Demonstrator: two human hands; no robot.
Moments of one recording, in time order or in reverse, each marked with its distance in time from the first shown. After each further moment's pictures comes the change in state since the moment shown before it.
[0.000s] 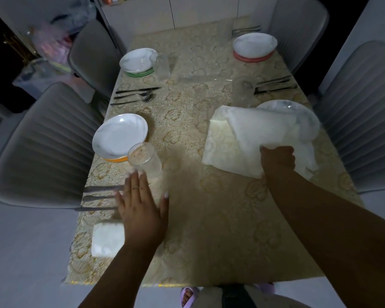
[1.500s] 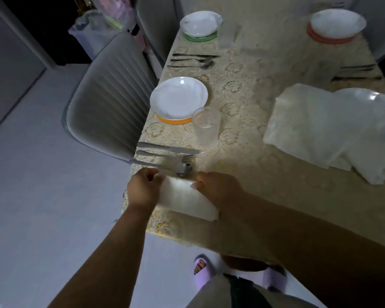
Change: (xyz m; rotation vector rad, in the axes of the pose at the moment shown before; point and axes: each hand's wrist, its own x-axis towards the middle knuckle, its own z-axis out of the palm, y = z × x) left_hand -0.014 -0.143 -0.013 -0.446 -0.141 -0.653; right_hand -0.224 0.038 0.145 -0.802 -0.784 -1.167
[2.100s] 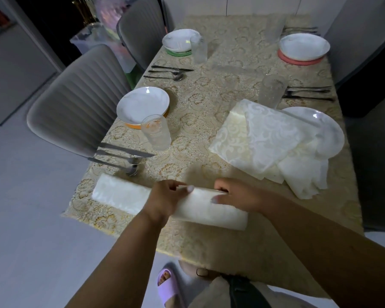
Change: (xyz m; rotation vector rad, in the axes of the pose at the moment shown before) left_hand -0.124 0.134 0.115 -0.426 -0.378 -0.116; right_hand -0.092 0.191 -0.083 0.311 -0.225 -0.157
